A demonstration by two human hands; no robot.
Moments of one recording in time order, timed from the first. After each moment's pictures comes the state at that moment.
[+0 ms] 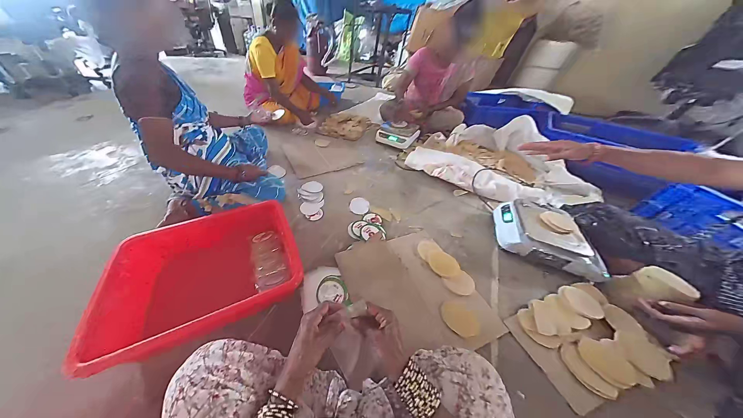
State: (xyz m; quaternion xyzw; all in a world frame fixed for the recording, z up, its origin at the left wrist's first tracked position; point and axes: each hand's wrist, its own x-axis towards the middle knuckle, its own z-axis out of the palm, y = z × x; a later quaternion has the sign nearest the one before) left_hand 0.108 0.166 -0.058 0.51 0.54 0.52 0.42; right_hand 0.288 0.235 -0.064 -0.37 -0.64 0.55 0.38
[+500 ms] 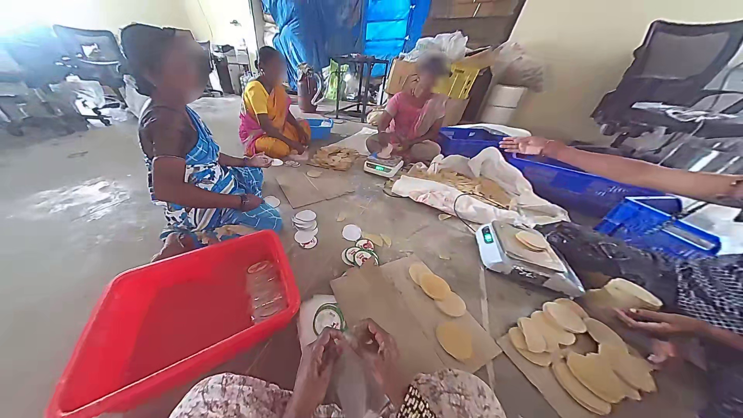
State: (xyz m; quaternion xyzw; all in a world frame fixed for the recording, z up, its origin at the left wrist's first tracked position) left_hand 0.114 0.164 -0.072 0.58 0.52 0.54 0.33; right_hand 0.287 0.230 -0.047 -0.41 -0.68 0.48 0.38
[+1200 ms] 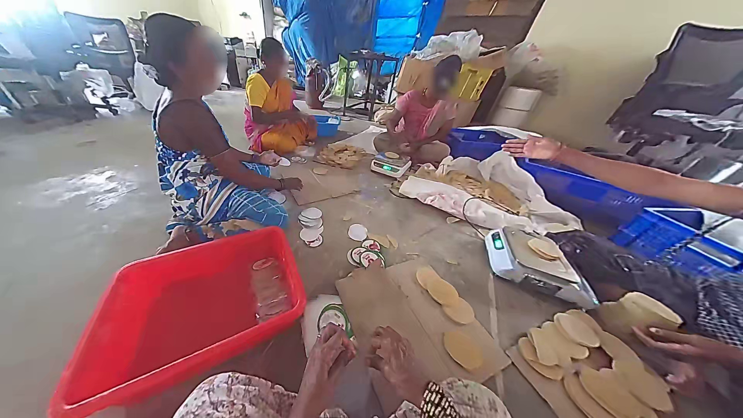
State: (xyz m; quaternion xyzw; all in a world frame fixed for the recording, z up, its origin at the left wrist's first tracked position) left_hand 0.110 0.173 -0.072 0.64 0.49 0.55 0.23; right_hand 0.303 0.248 -0.014 -0.40 -0.86 0.29 0.07
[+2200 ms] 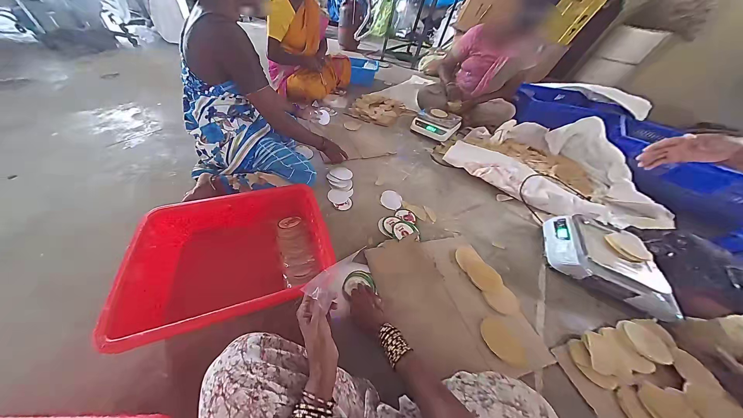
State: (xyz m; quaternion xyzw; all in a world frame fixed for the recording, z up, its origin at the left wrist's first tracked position) left_hand 0.088 0.181 -0.058 0.10 0.50 0.82 0.26; right_hand 0.173 0.294 -0.141 -0.43 -0.87 0.19 -0.11
